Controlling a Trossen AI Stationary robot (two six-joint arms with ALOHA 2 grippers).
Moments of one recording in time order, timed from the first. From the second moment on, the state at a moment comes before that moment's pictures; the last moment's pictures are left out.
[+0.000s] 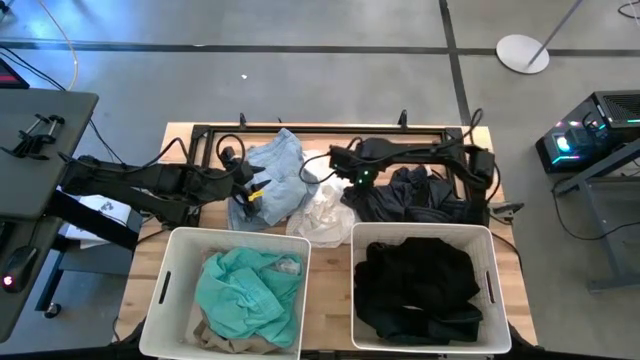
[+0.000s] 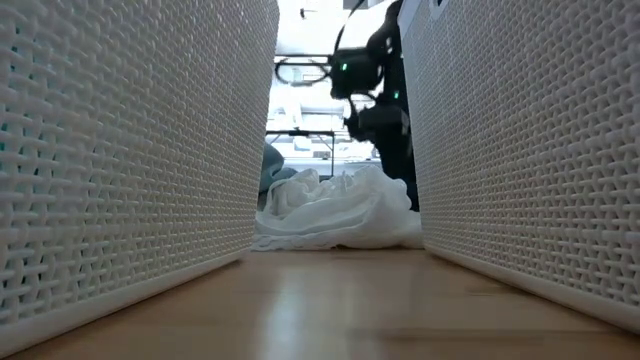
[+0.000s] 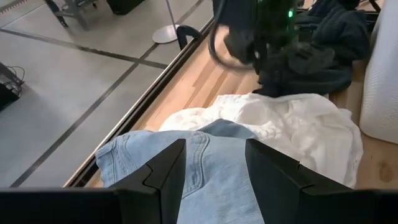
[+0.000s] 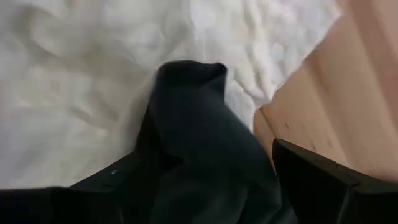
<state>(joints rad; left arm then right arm) -0.12 0.96 0.91 -0.58 -0.63 -0.18 -0.28 1.93 1.48 -1.05 -0.05 0.25</state>
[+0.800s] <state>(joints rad) -0.12 0.96 0.91 -0.58 -0.63 -0.19 -0.23 1.76 1.48 -1.16 0.22 0.29</state>
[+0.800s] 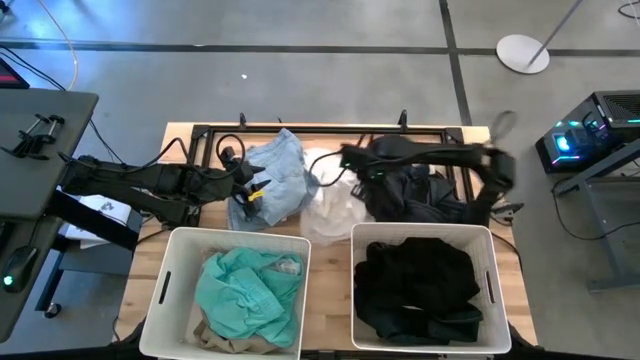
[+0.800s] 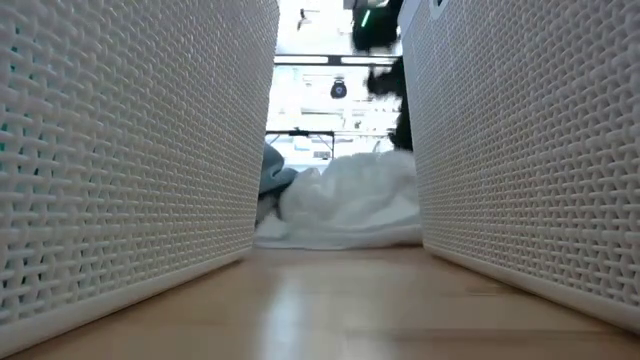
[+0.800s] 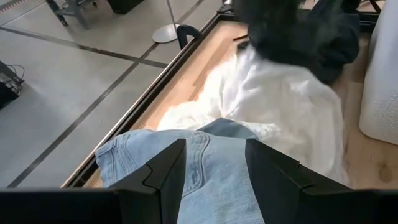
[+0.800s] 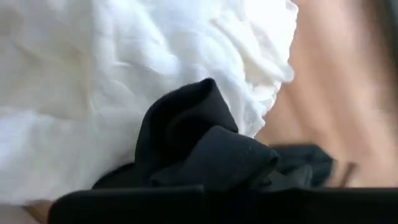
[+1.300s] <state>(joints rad) -0.12 0.96 0.91 -0.58 -0.63 -0.19 -0.09 1.22 1.48 -0.88 0.28 0.33</state>
